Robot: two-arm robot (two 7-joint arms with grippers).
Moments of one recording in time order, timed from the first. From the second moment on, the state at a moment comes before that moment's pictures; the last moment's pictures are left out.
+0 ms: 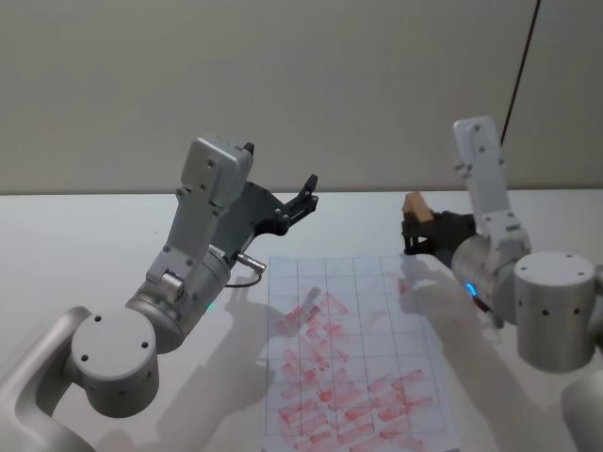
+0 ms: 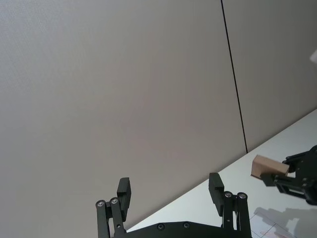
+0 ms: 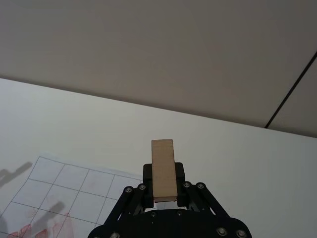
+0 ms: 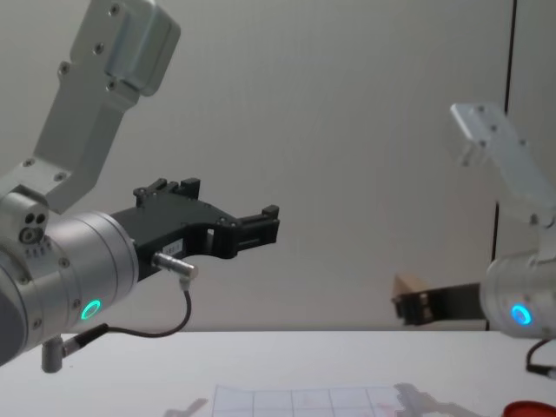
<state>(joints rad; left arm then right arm) -0.24 0.38 0.45 -1.63 -0.20 0.01 -0.01 0.29 0.02 -0.27 -1.49 0.05 0.59 0.04</state>
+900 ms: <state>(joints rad) -0.24 0.38 0.45 -1.63 -0.20 0.01 -0.01 0.19 0.10 -0.19 -1.58 0.07 0.70 -0.02</state>
